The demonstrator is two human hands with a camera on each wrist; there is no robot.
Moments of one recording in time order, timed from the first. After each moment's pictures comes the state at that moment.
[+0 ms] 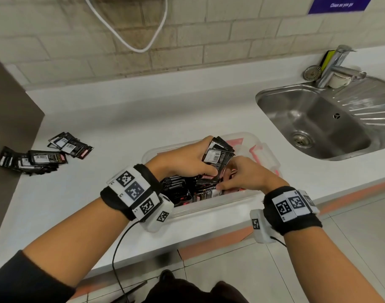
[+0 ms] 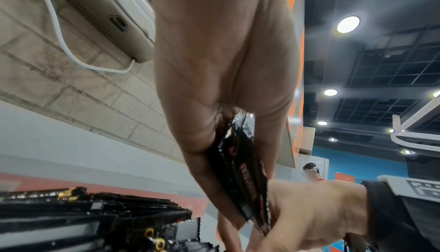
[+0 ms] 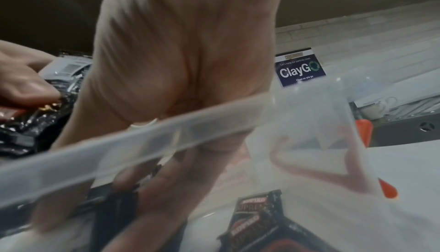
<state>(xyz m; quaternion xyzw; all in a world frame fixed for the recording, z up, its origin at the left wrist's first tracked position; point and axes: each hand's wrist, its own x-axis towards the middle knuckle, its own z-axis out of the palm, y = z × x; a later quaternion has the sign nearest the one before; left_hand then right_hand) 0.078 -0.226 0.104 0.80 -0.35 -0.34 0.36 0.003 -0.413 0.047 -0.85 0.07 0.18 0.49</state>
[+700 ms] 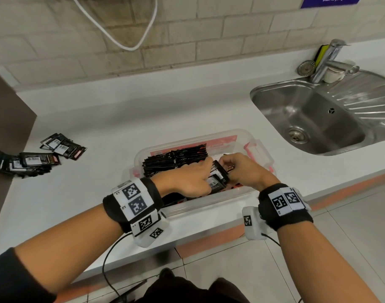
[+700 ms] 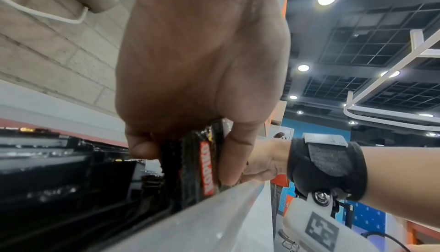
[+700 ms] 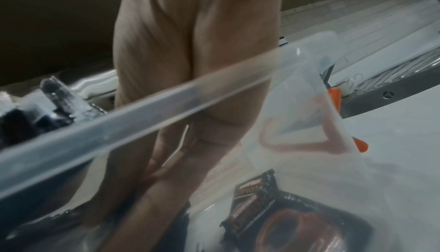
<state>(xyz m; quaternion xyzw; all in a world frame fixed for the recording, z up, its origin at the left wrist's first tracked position) 0.056 -0.241 0.073 0.84 -0.38 -0.37 0.12 0.001 -0.421 0.036 -0.83 0.11 0.16 0.53</state>
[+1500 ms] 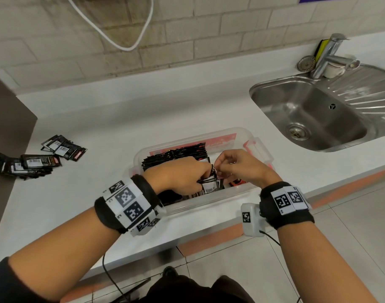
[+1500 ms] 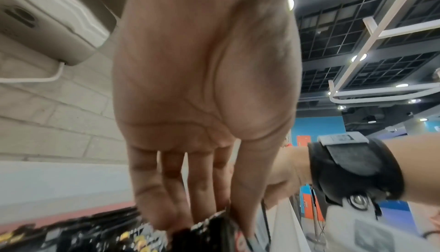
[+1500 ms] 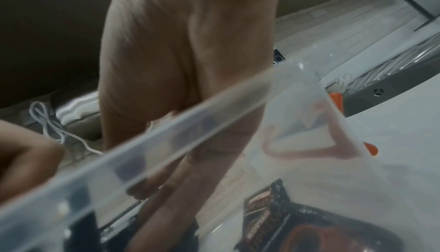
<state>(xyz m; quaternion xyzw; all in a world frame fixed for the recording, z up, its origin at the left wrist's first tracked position) 0.055 -0.233 0.098 0.83 -0.48 -0.28 -0.01 -0.001 -0.421 0.043 -0.81 0.13 0.12 0.56</state>
